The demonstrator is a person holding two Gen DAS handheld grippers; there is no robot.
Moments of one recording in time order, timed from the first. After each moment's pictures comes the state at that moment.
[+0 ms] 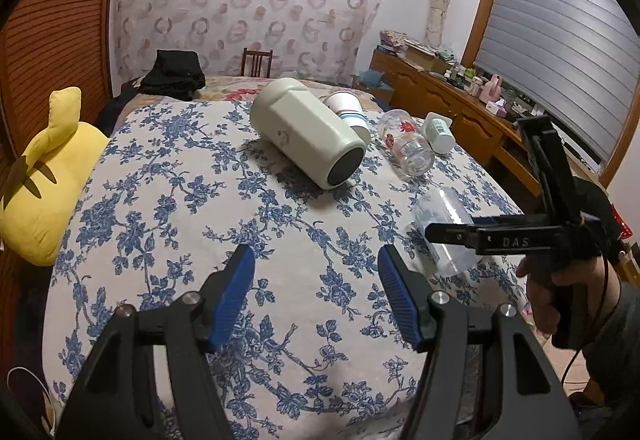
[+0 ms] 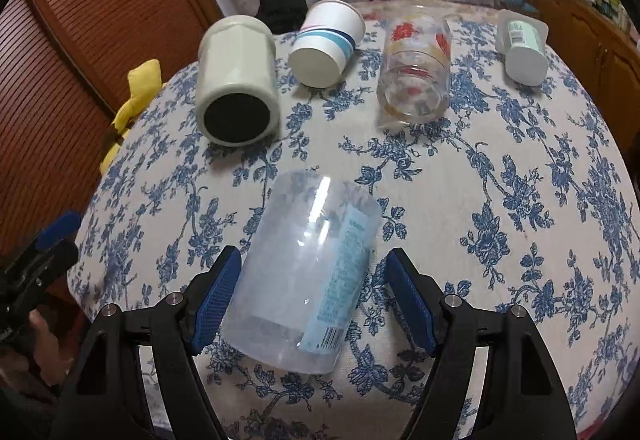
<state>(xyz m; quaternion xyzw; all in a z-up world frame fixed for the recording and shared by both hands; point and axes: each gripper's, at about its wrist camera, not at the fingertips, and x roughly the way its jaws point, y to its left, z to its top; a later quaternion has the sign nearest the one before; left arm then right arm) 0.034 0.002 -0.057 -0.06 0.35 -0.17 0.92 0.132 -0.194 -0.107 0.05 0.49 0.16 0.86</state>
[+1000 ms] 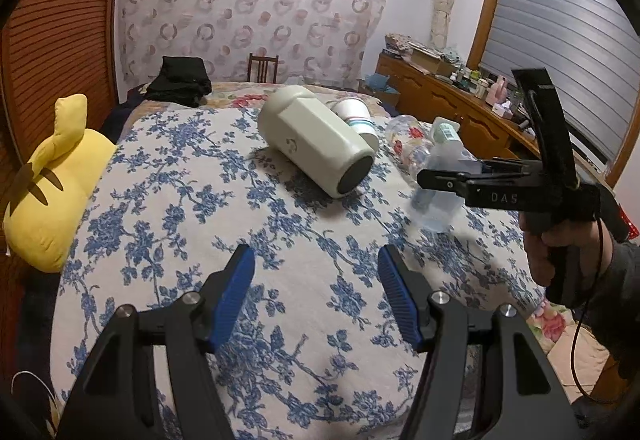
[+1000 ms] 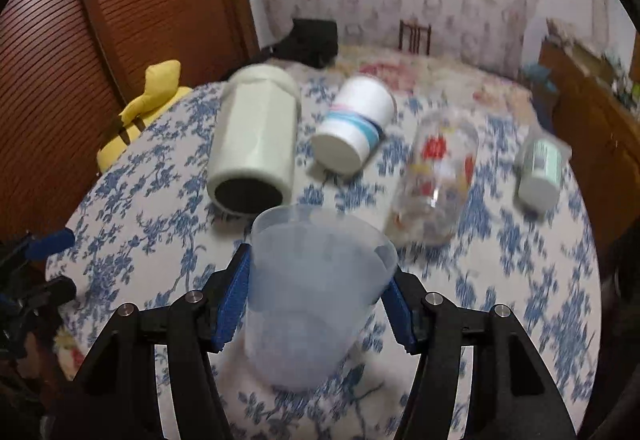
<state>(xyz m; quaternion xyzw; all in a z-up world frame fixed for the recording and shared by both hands) 0.038 0.005 -0.053 -0.05 0.34 -0.15 0.93 0.164 -0.173 -0.070 -0.06 0.39 0.20 0.90</state>
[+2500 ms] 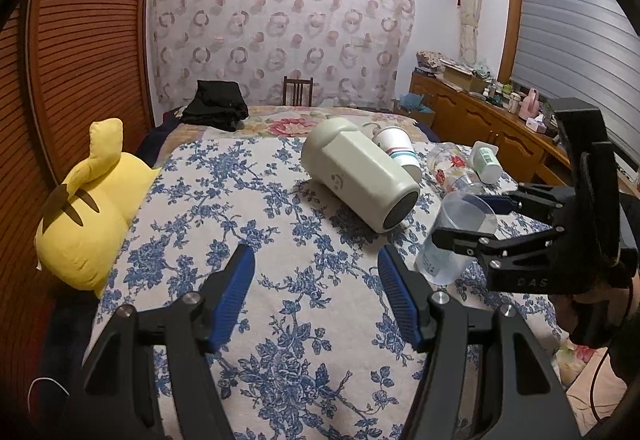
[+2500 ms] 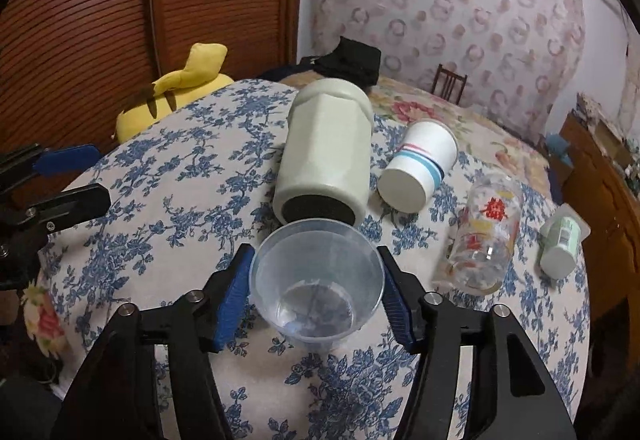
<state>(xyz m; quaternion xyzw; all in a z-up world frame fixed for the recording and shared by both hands) 0.049 0.012 -0.043 -0.03 0.30 -0.08 0.95 0.148 -0.116 -0.077 -0.14 0.36 0.25 0.89</state>
